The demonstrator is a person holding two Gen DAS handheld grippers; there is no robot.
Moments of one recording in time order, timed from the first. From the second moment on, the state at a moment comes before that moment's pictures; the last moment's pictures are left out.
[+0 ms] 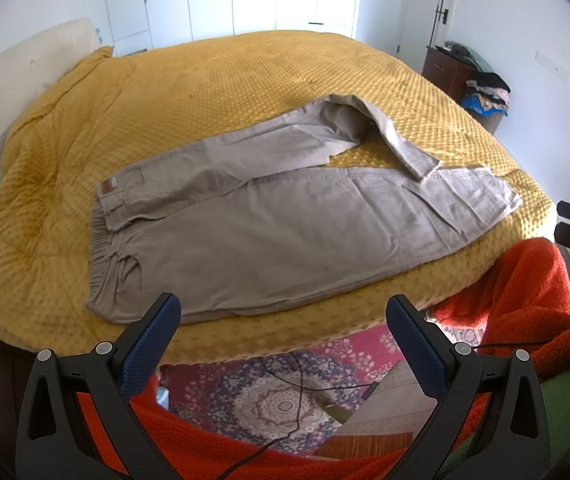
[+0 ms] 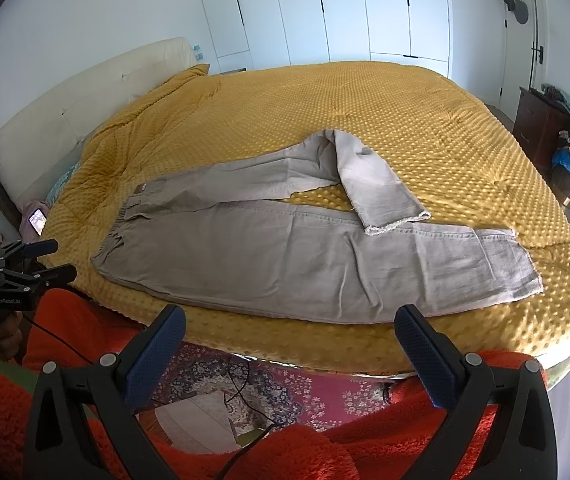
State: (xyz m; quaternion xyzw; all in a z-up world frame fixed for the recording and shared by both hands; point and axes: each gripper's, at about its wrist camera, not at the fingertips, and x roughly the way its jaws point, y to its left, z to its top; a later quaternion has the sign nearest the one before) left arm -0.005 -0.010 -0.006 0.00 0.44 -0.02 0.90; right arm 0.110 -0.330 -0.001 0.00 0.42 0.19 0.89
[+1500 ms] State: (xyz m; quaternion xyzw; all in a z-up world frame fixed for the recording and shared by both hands) left arm -0.005 -0.010 -0.005 0.00 0.44 -0.02 0.90; right arm 0.109 -0.327 -0.003 0.00 0.41 0.21 0.89
